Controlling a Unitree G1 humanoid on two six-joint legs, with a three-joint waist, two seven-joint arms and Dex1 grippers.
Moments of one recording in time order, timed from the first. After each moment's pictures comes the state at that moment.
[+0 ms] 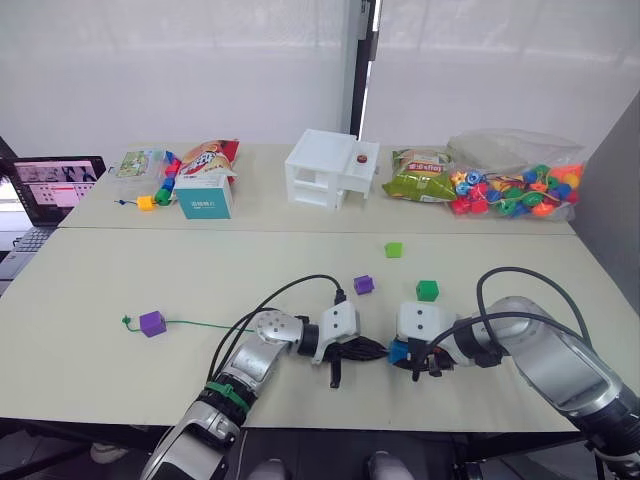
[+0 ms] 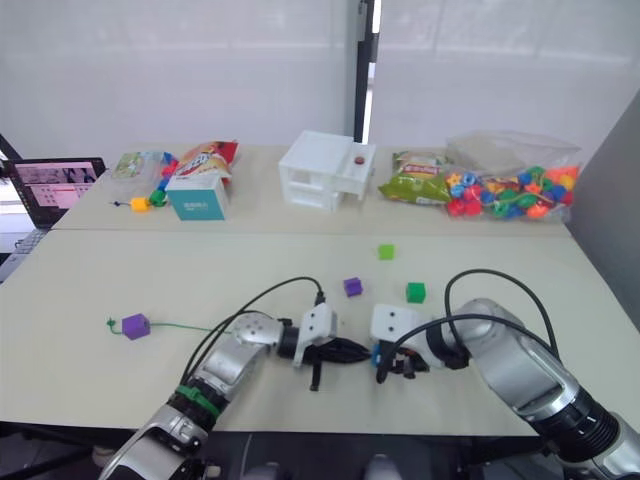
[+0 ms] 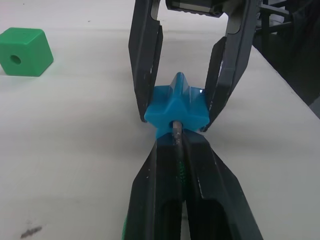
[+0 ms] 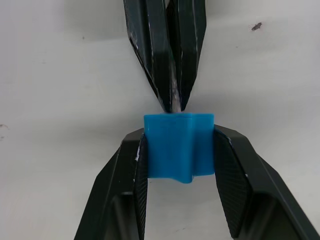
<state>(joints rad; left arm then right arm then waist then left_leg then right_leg) -0.55 0.16 -0.39 0.41 -0.10 -0.02 -1.15 -0.42 -0.92 0.37 -0.47 0.06 0.79 1.11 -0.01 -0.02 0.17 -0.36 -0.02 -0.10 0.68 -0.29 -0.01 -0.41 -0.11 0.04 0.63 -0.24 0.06</state>
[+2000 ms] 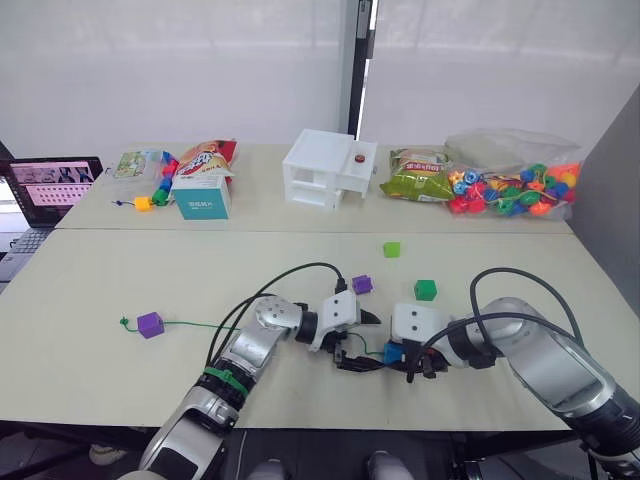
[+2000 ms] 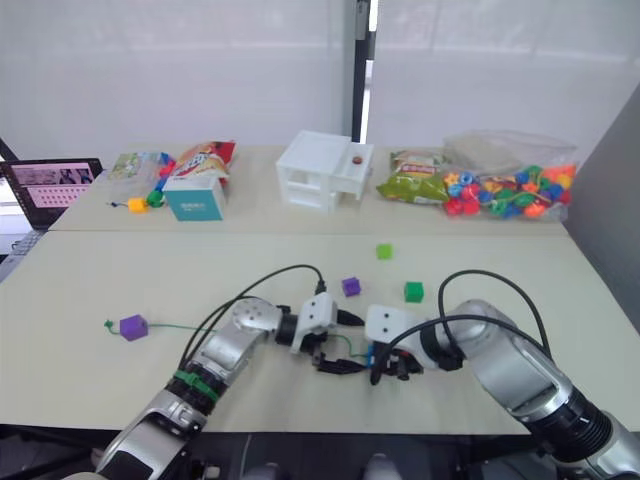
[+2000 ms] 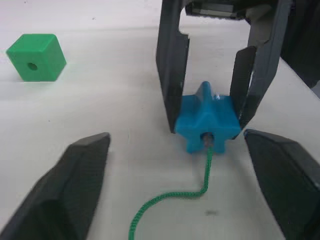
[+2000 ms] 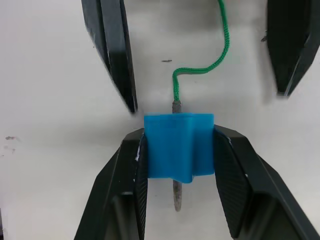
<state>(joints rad) -0.61 0.25 -0.36 0.37 -0.08 0.04 -1.21 -0.43 -0.89 0.39 -0.48 0.06 0.80 1.11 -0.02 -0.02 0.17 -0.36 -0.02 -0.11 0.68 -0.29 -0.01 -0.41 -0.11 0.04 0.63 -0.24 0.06</state>
